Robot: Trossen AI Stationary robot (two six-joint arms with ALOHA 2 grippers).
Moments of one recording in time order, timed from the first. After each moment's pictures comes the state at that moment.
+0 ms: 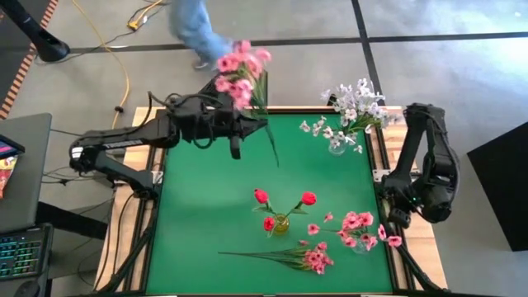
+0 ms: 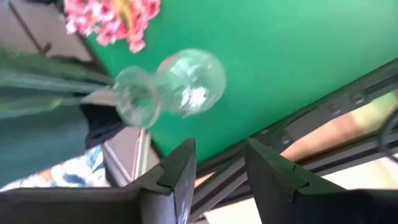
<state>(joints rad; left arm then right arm) 0.16 1.33 1.37 0.01 0.03 -0.15 1.33 0.65 0.83 -1.27 0.21 1.99</state>
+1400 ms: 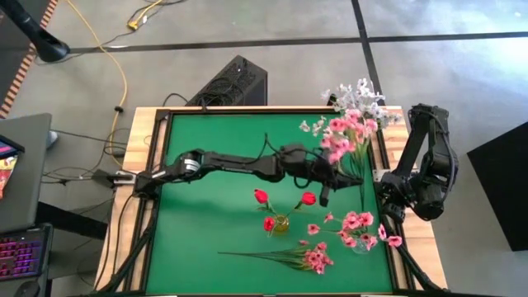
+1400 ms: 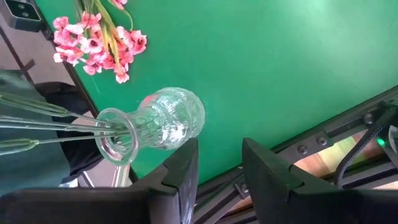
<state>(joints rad) -0.01 2.41 2.18 0.53 0.31 -0.26 1.25 0.65 0.83 -1.36 0.27 1.85</state>
